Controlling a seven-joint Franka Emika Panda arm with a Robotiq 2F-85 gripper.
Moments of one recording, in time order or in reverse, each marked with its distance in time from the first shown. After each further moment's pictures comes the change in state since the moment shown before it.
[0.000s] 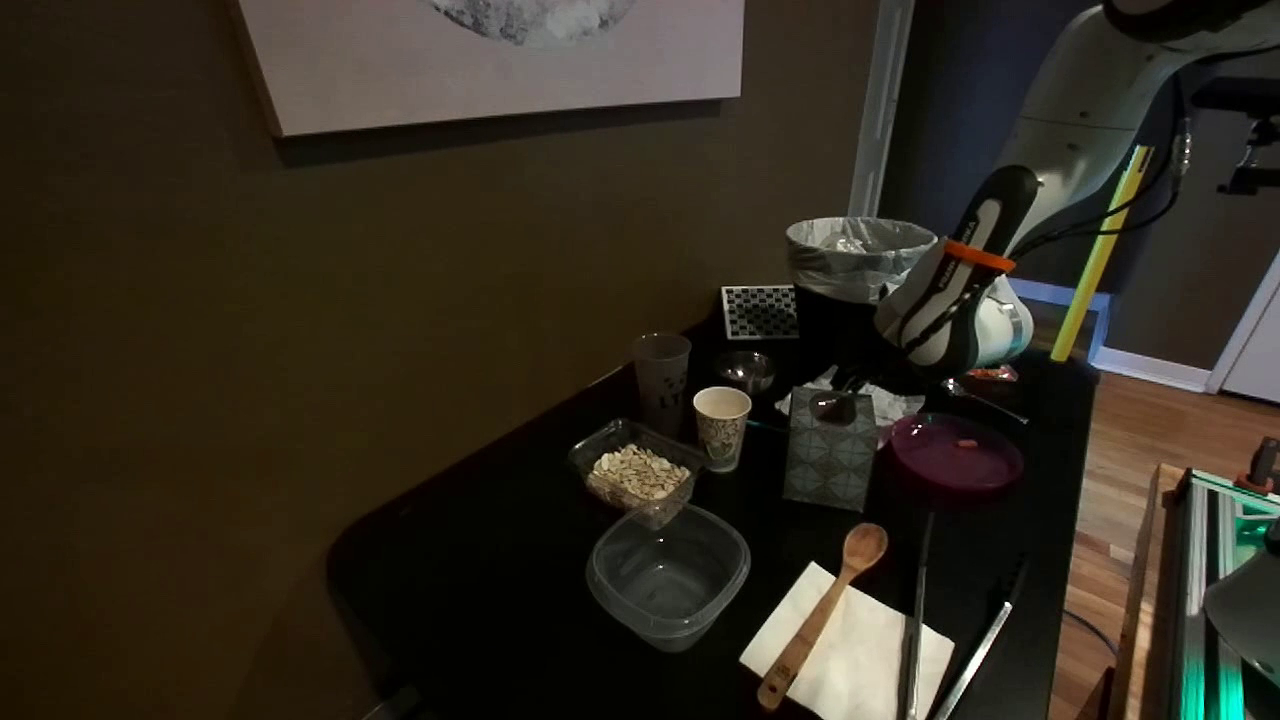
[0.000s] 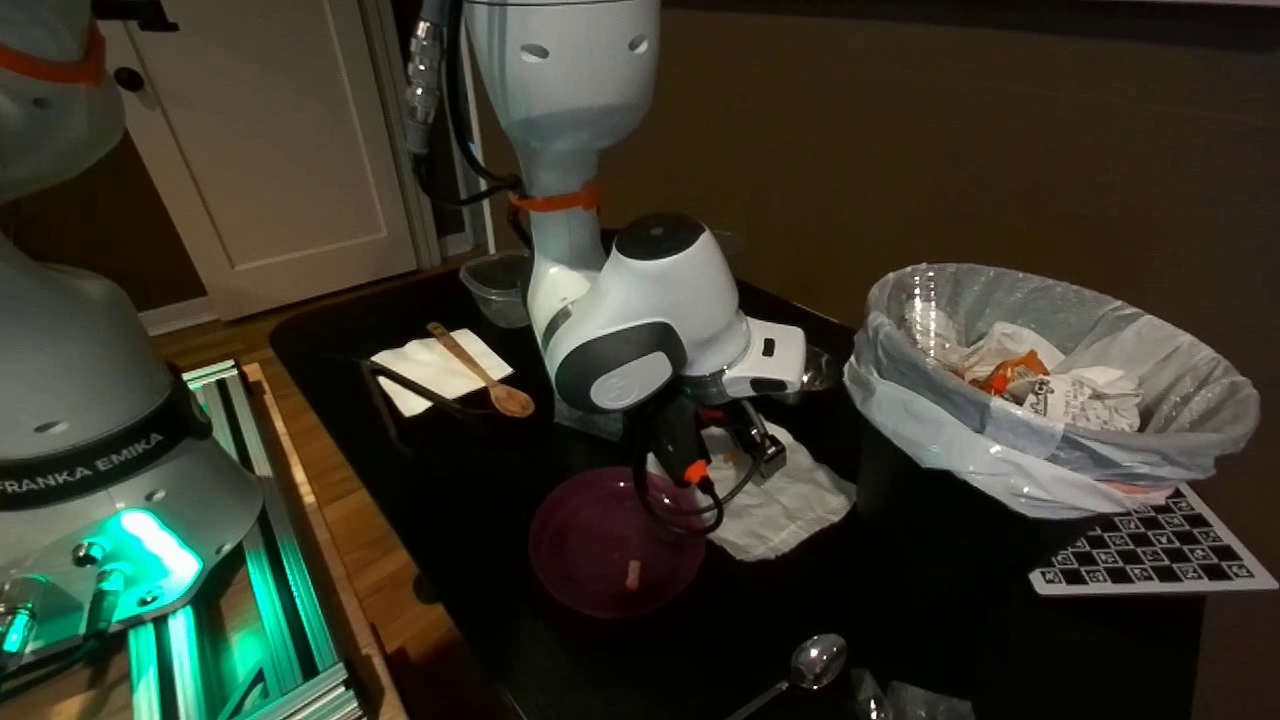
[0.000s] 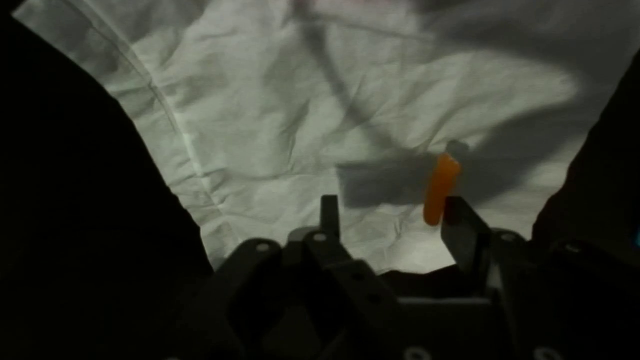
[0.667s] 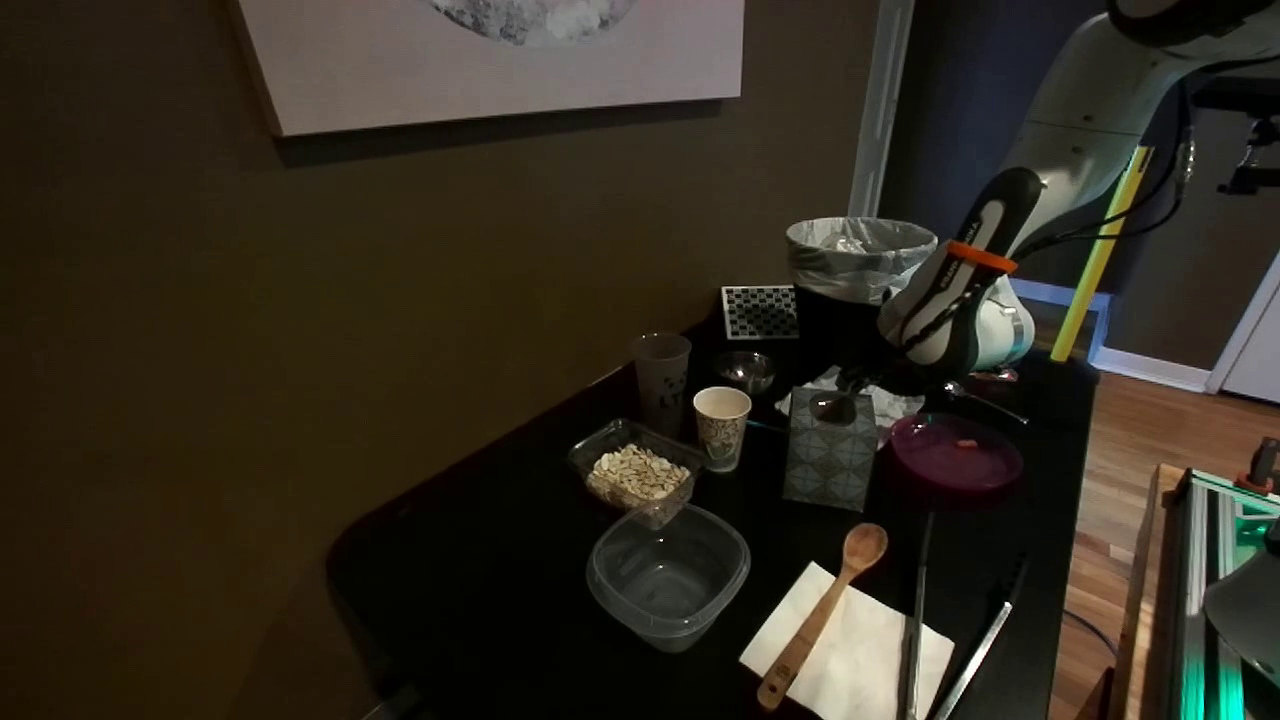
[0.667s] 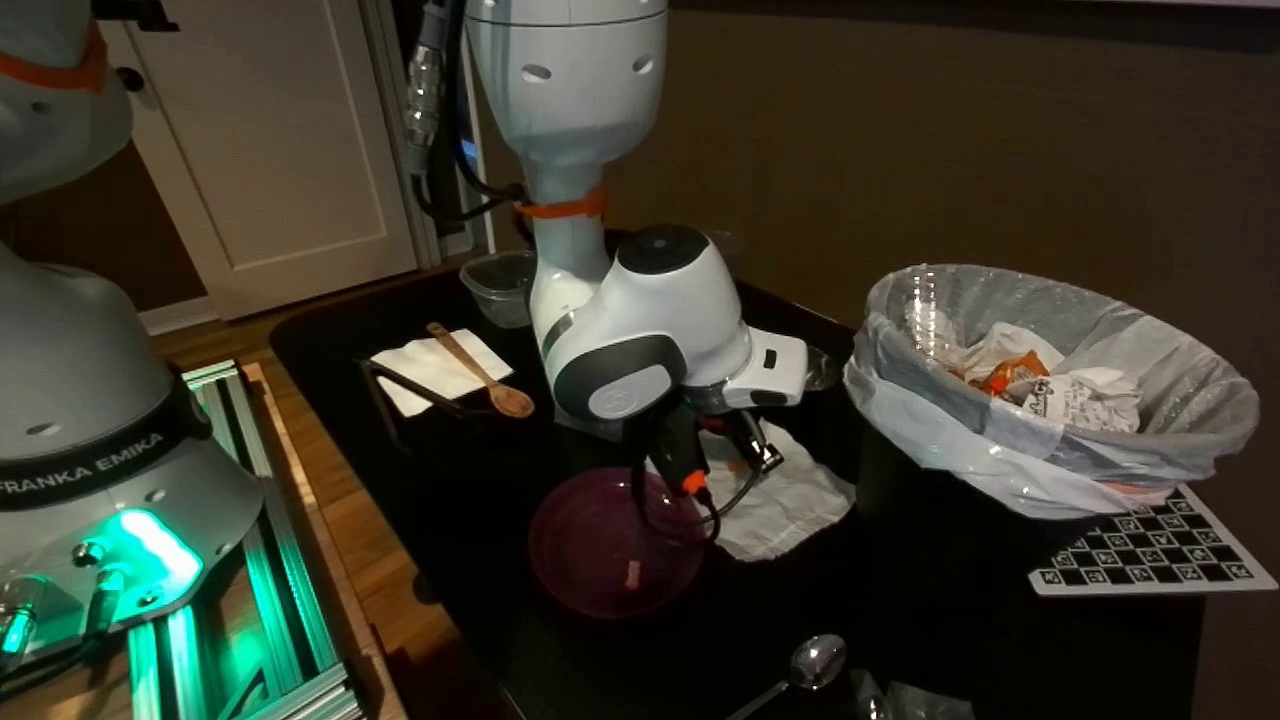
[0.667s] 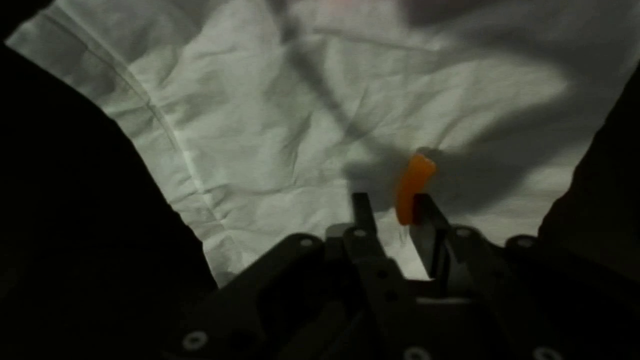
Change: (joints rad) arm -0.064 0.021 0.048 0.007 0.000 0.000 -0.012
